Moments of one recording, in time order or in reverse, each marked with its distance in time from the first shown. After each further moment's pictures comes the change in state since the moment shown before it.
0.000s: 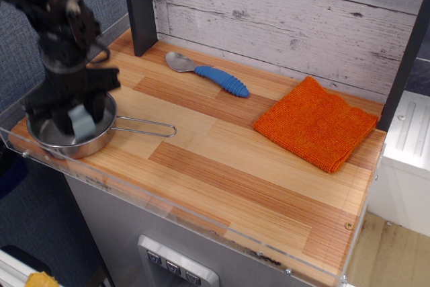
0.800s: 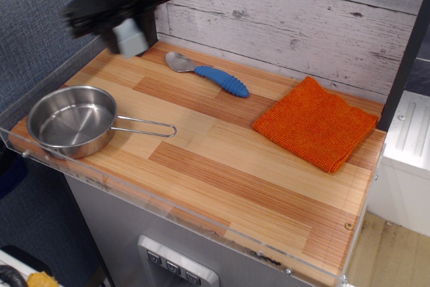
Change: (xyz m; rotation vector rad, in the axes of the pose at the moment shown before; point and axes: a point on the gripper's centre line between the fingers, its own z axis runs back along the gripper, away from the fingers) arm -0.012 -0.076 0.100 -0.165 -0.113 -0.073
